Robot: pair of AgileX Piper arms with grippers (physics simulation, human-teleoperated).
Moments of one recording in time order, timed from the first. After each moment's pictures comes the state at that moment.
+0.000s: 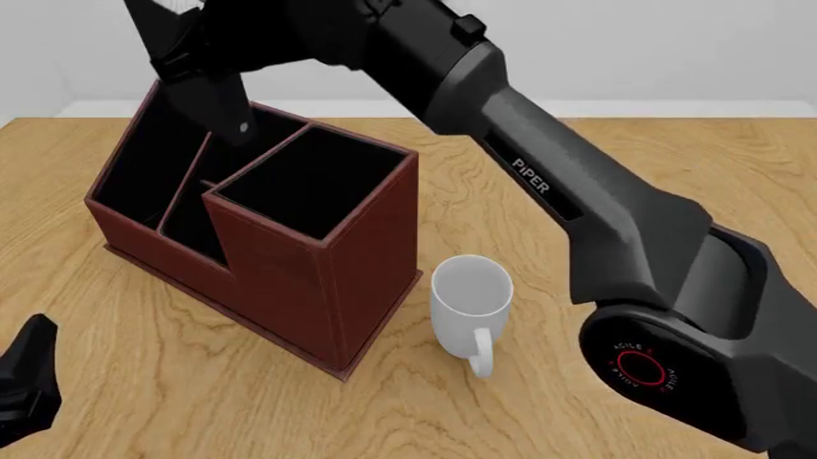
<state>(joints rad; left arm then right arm) 0.18 0.00 0.00 0.06 -0.13 0.89 2.23 -2.54 0.72 -0.15</state>
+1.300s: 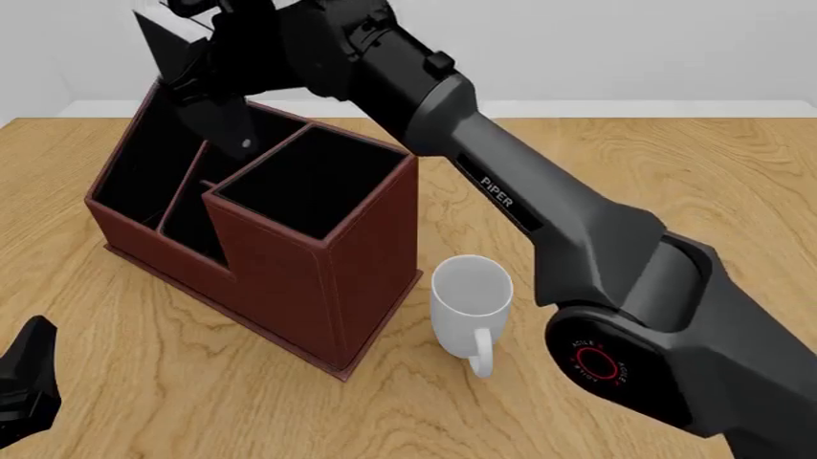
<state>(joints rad) 0.19 0.00 0.00 0.07 -0.13 0.87 2.32 -2.58 0.68 -0.12</state>
